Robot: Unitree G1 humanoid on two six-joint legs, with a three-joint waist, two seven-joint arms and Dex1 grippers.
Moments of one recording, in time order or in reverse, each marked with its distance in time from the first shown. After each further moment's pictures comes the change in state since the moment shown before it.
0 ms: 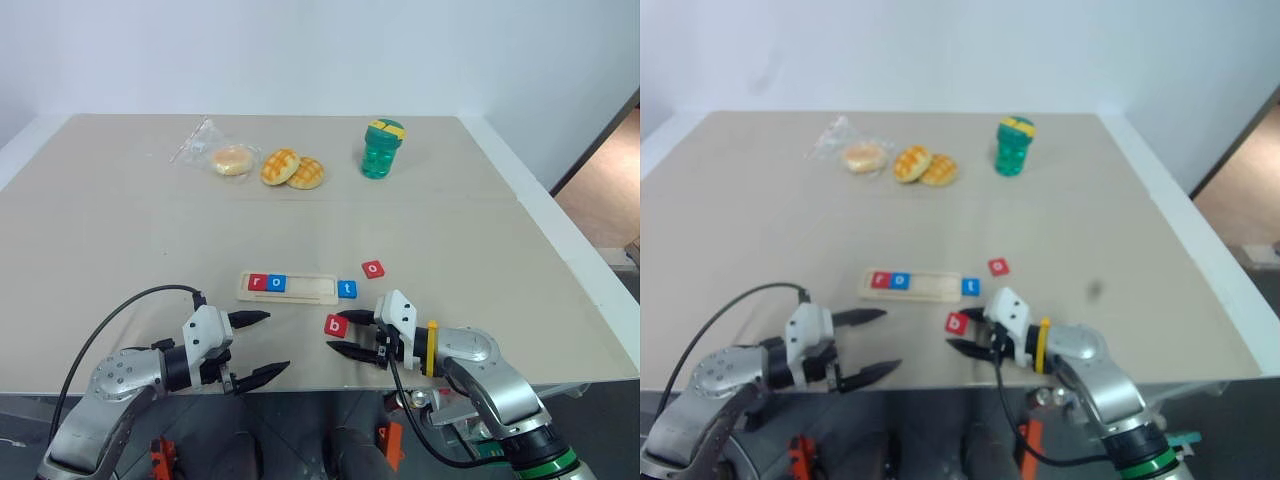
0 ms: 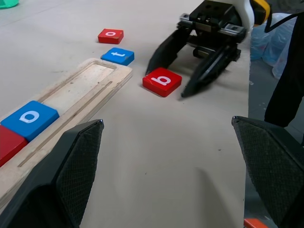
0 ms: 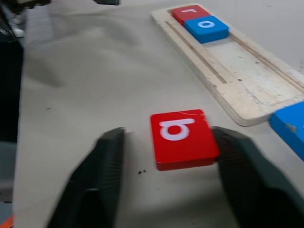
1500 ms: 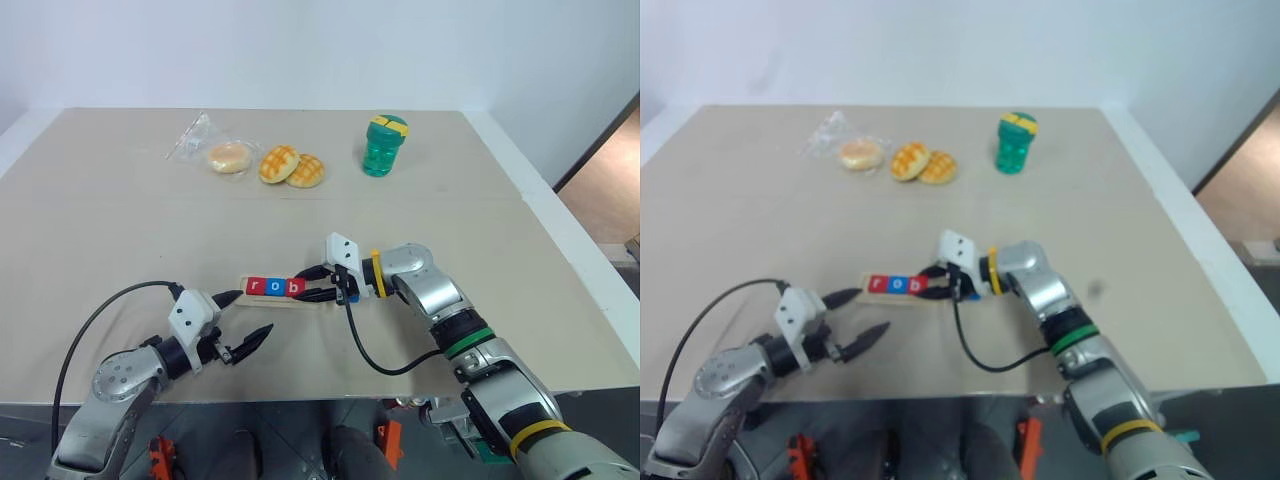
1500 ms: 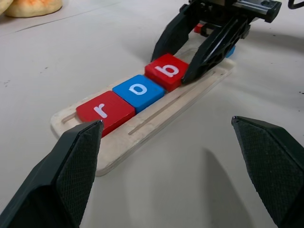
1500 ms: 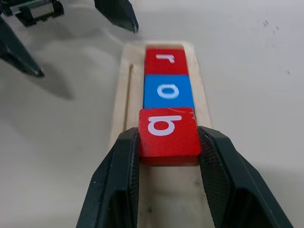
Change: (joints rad) left arm 0.000 -0.076 0.043 0.058 0.028 -0.002 0.249; right arm -0.662 0.183 0.161 0.706 -0.147 -0.226 0.299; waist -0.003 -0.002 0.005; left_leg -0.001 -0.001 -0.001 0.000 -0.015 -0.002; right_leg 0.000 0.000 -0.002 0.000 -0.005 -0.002
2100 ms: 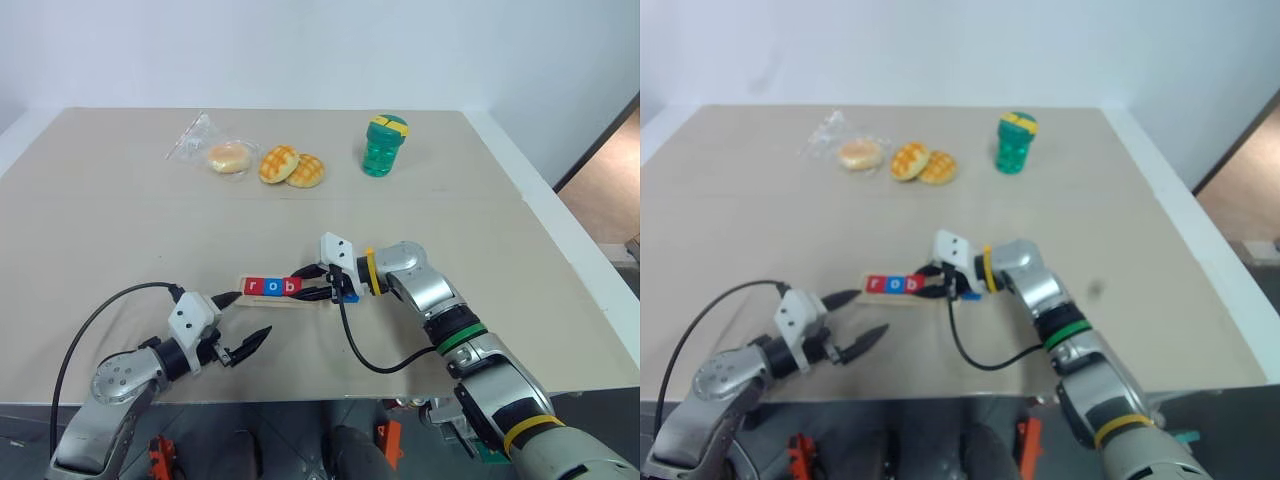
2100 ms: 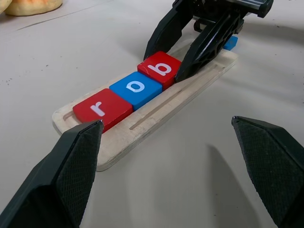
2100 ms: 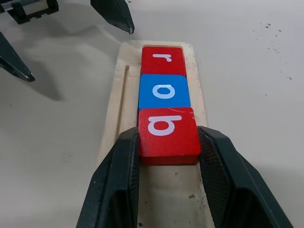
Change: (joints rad) left arm 0.009 0.005 -0.001 -0.001 0.027 -0.013 -0.002; right arm -0.028 0.030 -0.001 0.062 -0.031 -0.039 0.002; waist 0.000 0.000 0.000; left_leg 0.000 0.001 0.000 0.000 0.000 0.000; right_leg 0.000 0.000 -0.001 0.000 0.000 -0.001
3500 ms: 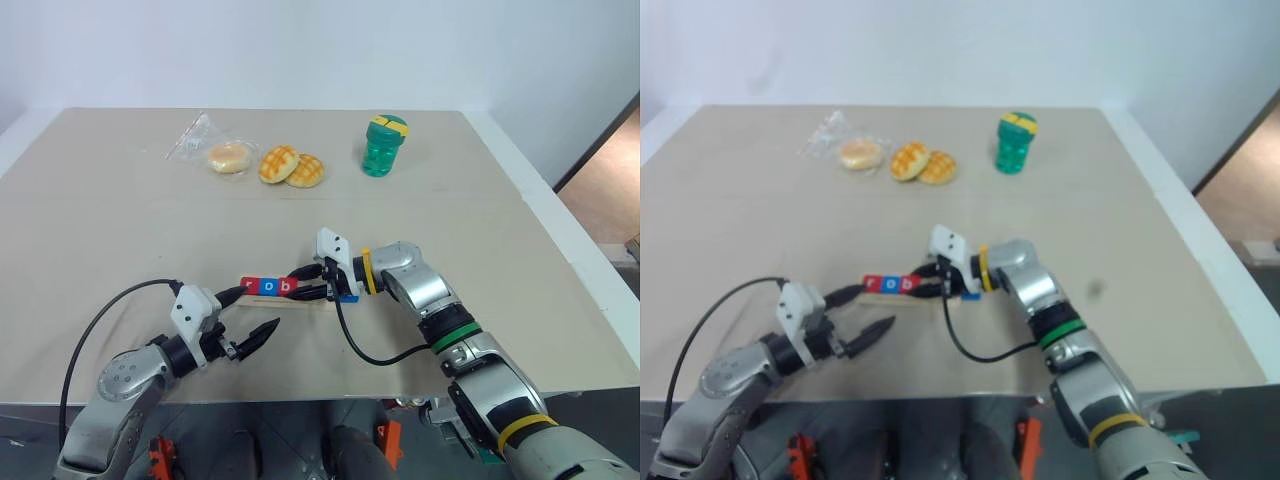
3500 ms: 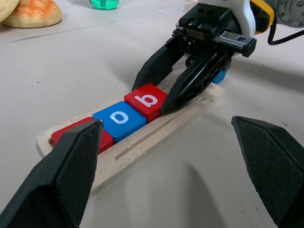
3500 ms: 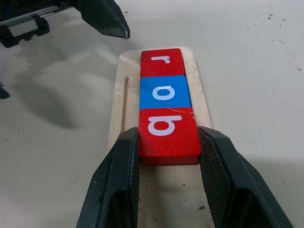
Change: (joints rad) left arm -0.017 -0.044 0.001 -0.029 -0.100 0.052 0.014; right arm -0.005 0.031 -0.026 -0.018 0.022 0.145 0.006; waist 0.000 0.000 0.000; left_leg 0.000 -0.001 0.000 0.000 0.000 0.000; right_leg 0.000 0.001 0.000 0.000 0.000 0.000
